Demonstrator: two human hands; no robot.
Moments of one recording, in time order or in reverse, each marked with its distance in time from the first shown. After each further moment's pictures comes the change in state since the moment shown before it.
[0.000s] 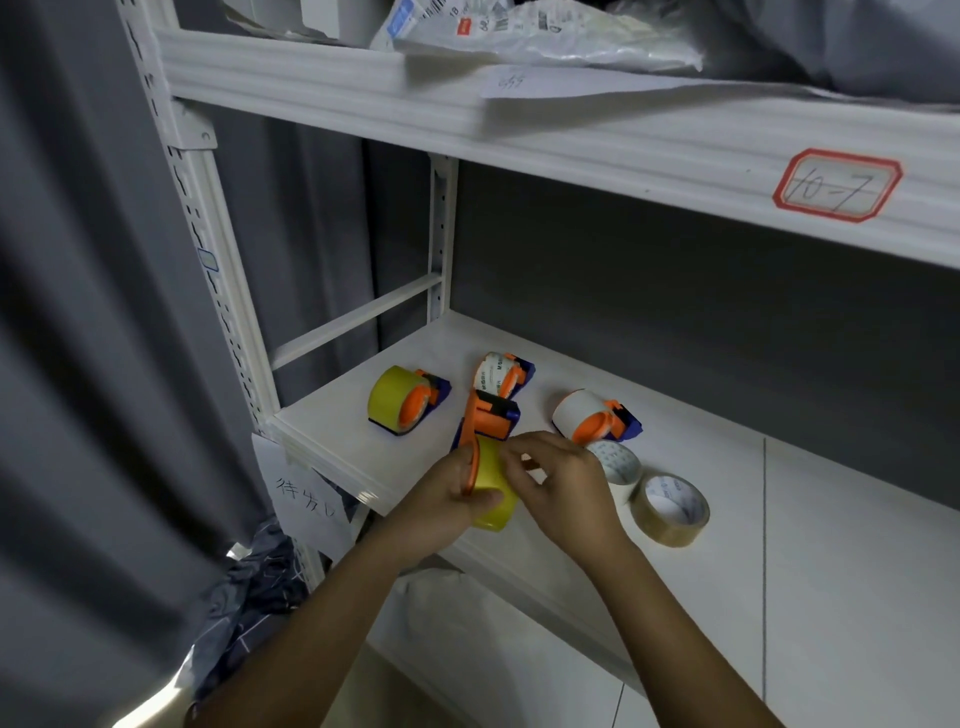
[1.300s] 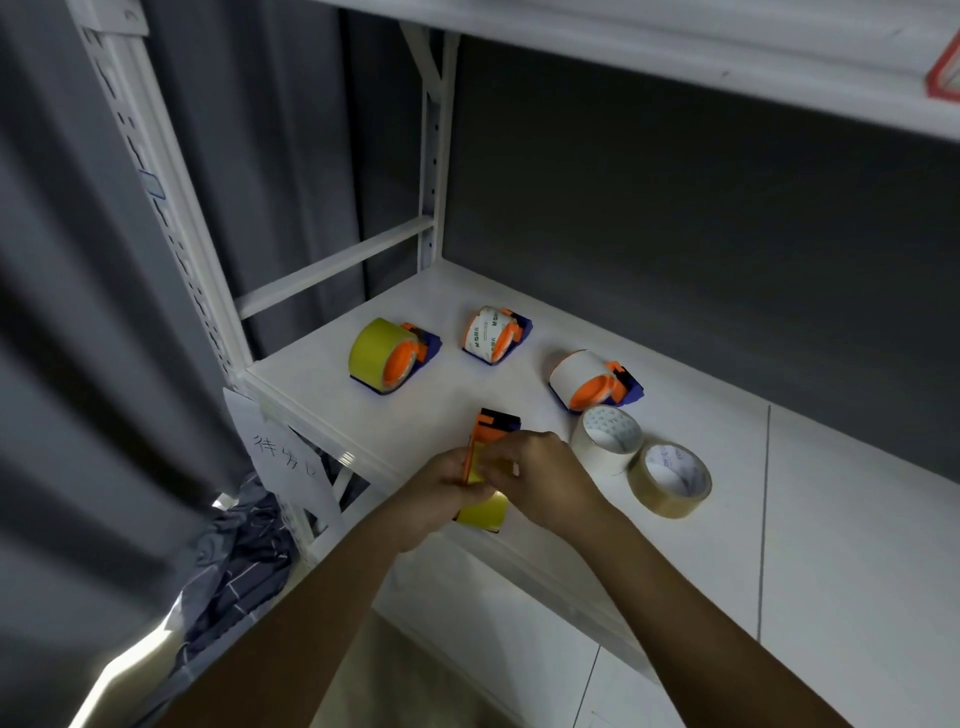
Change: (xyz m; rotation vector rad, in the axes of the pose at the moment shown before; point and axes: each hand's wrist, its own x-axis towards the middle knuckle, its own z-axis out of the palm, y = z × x) left_hand 0.025 -0.054 0.013 -0.105 -0.050 -0.225; right_hand -0.001 0.036 0.033 -0.121 -0.533 0.209
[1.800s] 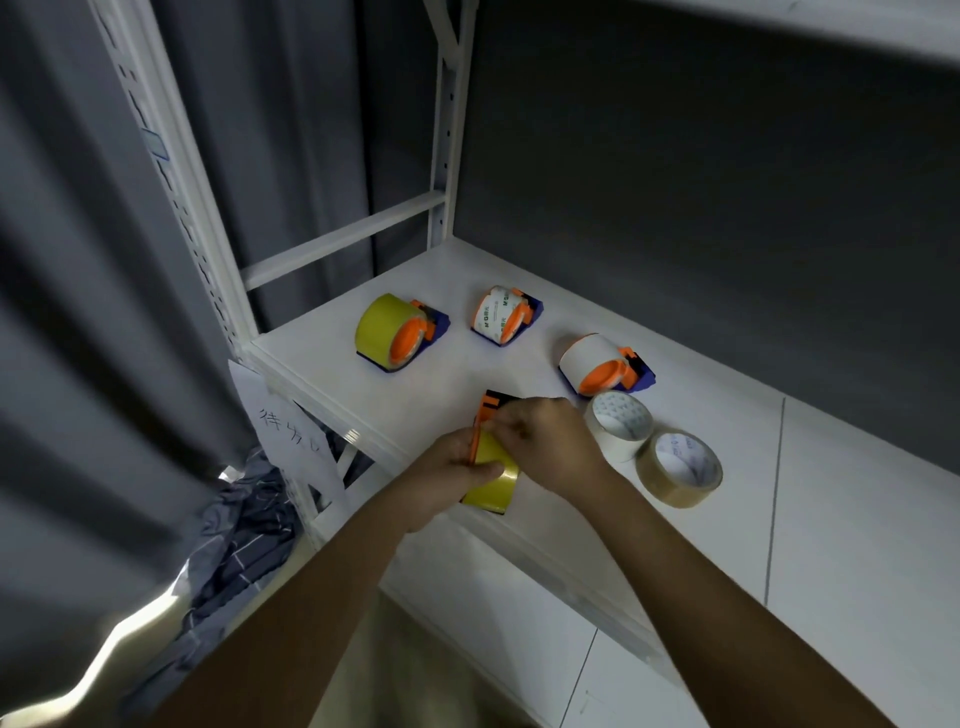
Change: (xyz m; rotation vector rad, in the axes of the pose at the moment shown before) left_hand 0.006 -0.008 0.002 -0.045 0.027 0.012; right_hand 0.015 0.004 -0.004 -0.018 0.084 0.027
